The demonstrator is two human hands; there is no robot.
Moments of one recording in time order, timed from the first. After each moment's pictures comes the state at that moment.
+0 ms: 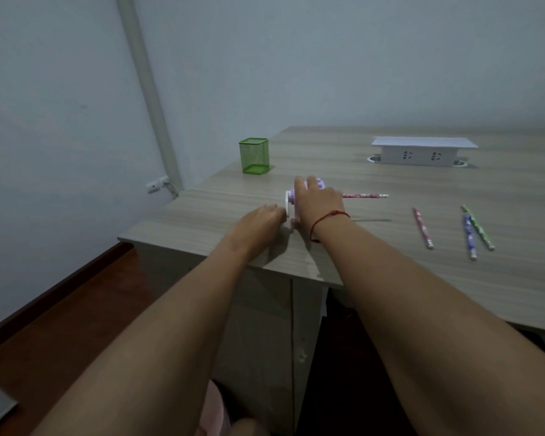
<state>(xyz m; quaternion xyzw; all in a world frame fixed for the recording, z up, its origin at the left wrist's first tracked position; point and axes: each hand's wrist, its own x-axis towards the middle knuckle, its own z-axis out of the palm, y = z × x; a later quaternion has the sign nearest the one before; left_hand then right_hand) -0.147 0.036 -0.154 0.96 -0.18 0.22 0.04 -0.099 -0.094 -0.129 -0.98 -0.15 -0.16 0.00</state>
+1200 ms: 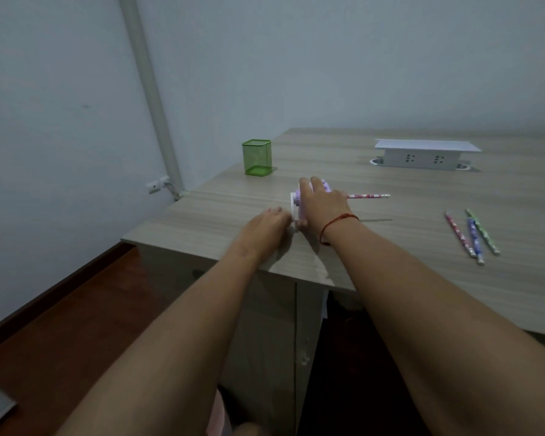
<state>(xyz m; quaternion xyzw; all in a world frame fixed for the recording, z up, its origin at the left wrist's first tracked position) -0.141 0.034 -0.161 0.96 -0.15 0.21 0.08 -0.092 -0.097 -0.132 -0.97 -0.16 -0.17 0.03</state>
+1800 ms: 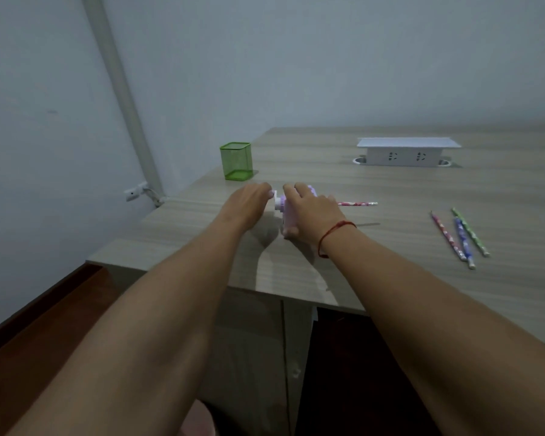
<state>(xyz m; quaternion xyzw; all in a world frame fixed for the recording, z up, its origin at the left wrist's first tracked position) -0.071 0.039 -0.120 0.97 -0.10 0.20 0.07 -0.096 -0.111 -0.127 -0.97 -0.18 -0.15 0.04</state>
